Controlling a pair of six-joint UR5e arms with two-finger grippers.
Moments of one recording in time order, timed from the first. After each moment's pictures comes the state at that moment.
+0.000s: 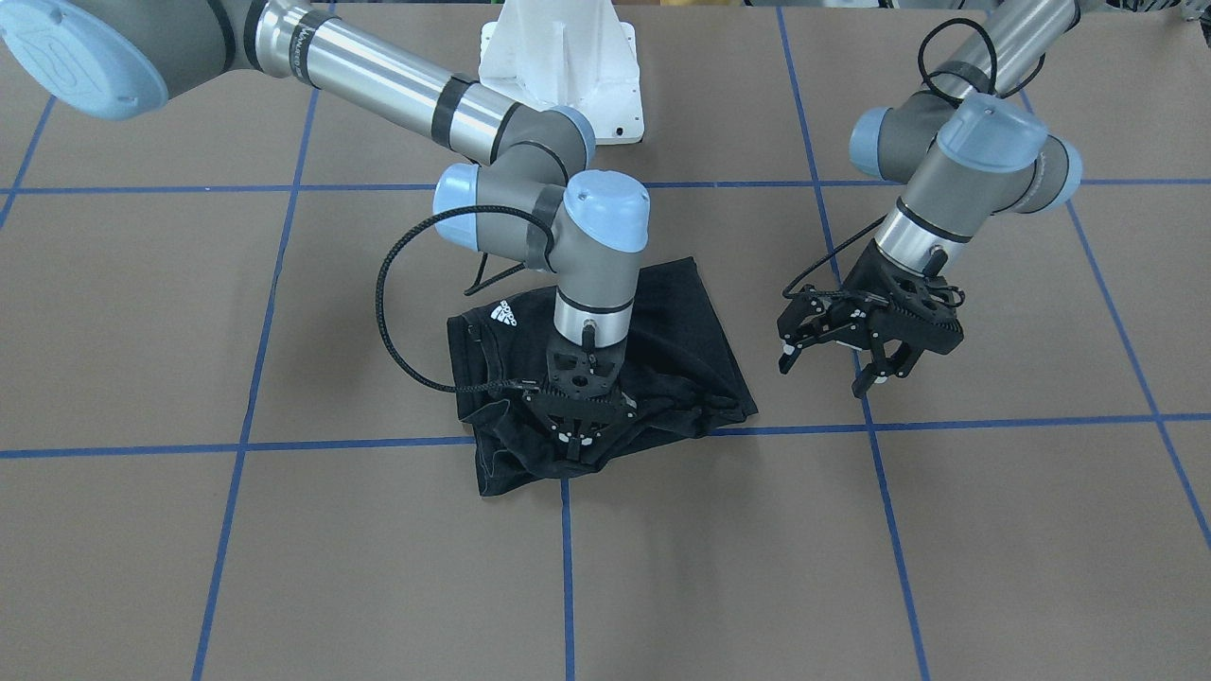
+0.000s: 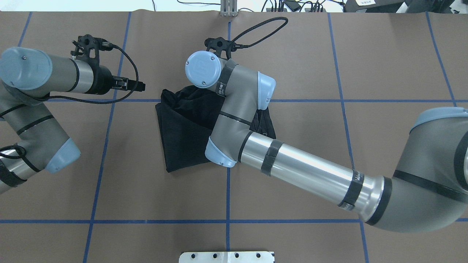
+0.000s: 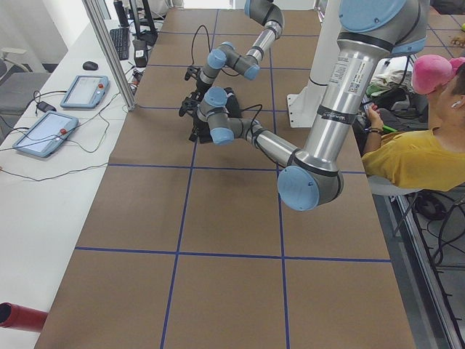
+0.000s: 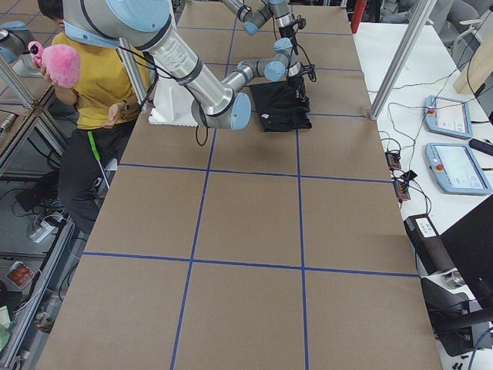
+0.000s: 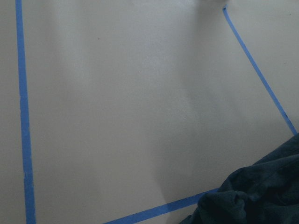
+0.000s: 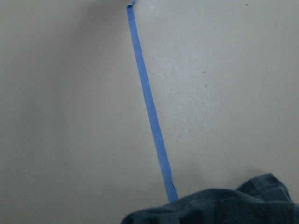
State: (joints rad) left arm -0.81 -1.91 -1.63 -2.32 -1.88 -0.92; right arm 0.56 -0.45 0.96 -1.31 1.46 1.36
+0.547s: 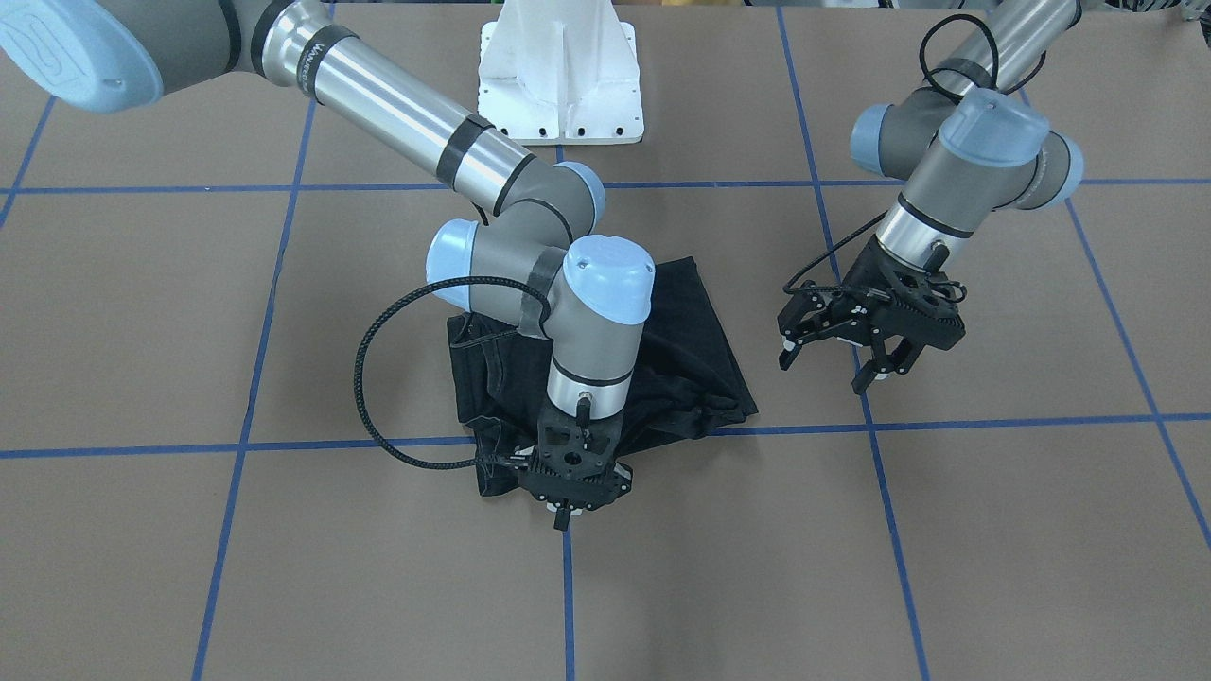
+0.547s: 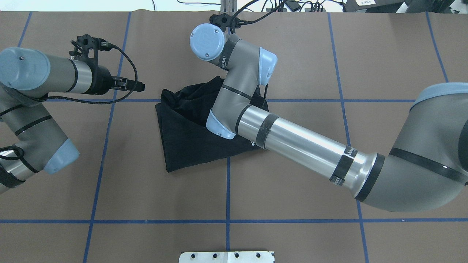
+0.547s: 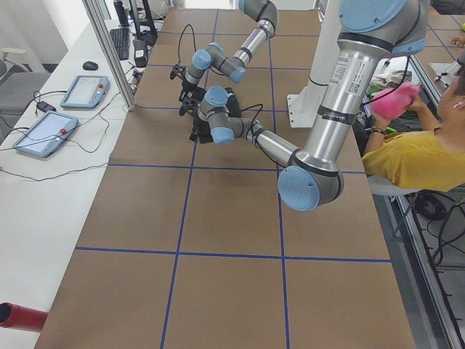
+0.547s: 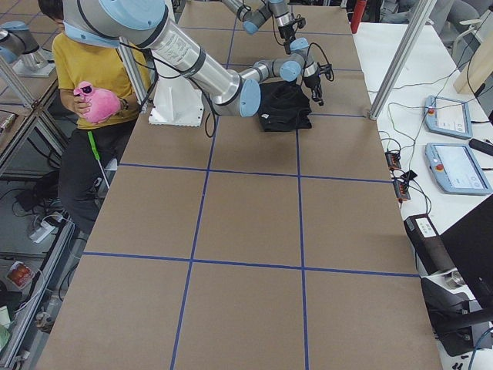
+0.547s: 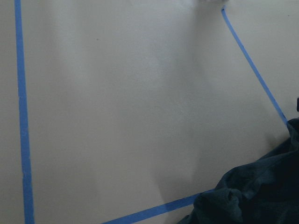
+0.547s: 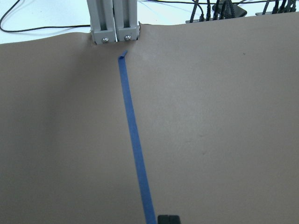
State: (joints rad) left arm -0.81 -1.90 -1.65 -2.32 -1.89 -0.92; right arm 0.65 -0.38 0.80 -1.24 1.48 1.30
